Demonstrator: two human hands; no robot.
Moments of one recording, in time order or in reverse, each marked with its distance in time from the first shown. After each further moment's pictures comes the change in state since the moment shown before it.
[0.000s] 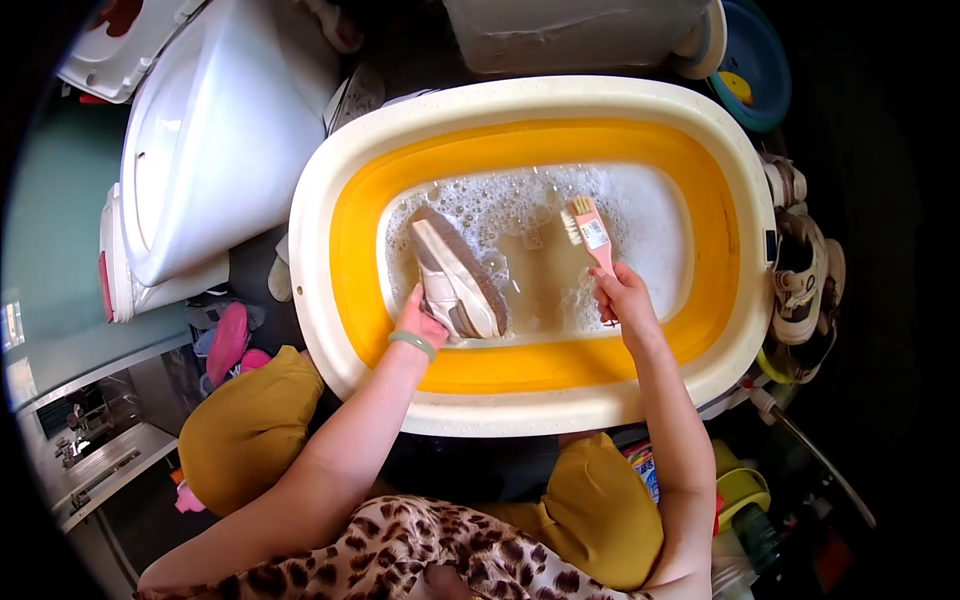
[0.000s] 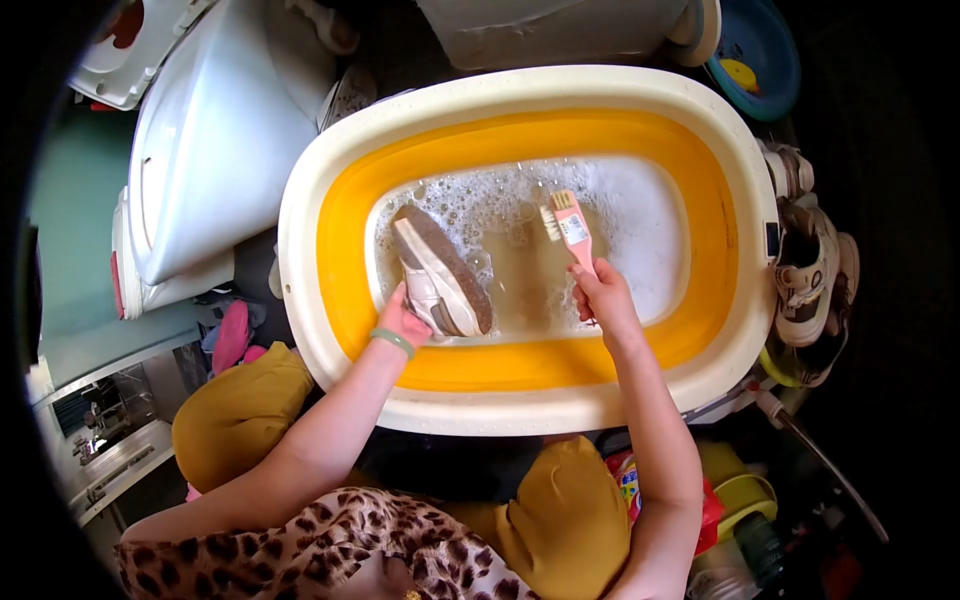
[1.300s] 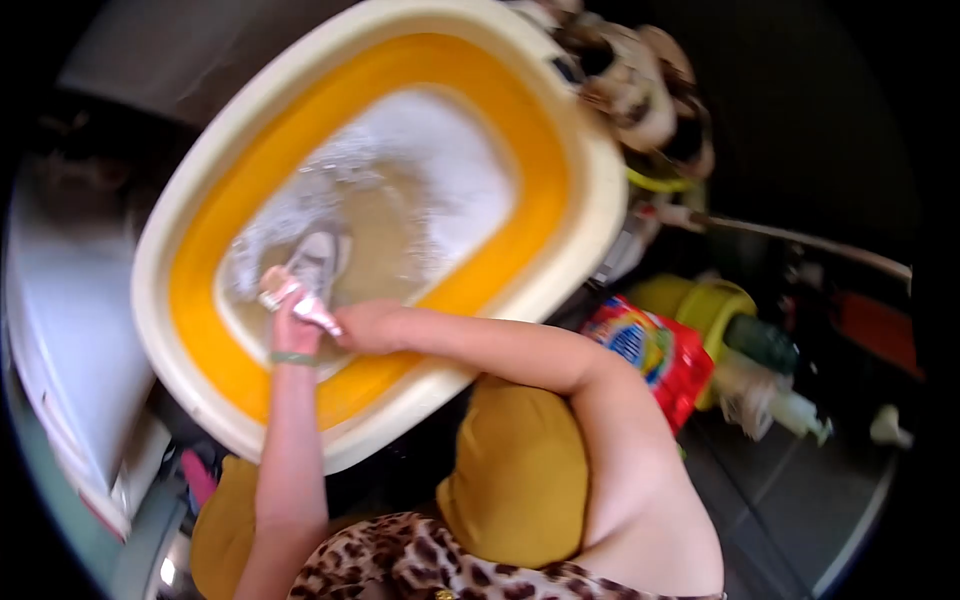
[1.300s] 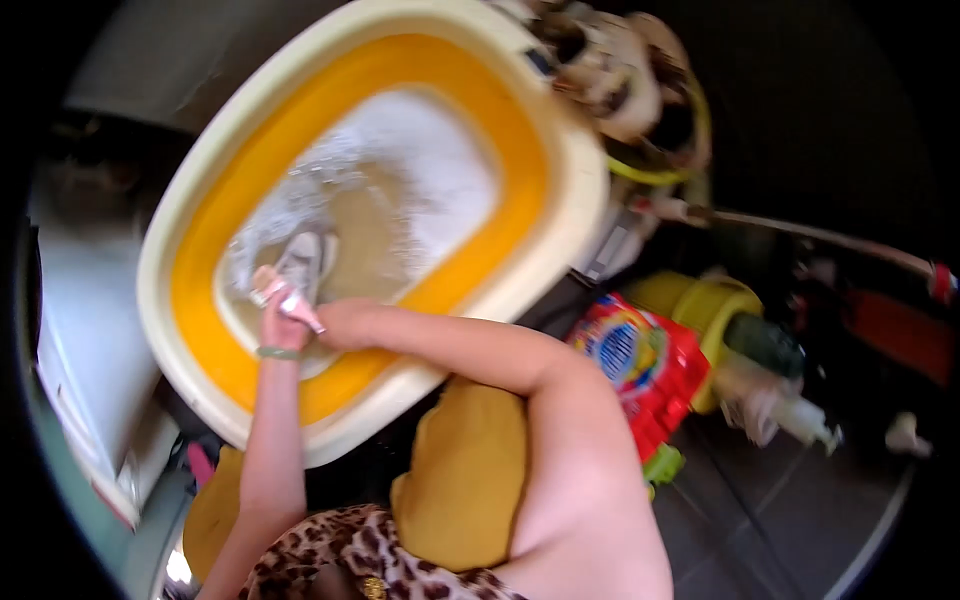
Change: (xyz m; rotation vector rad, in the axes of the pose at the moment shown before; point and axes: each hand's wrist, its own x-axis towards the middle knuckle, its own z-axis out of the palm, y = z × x) left_hand 0.015 0.017 0.048 0.411 -0.290 0.061; right_hand -0.032 -0.004 0.114 -0.781 -0.426 -0.124
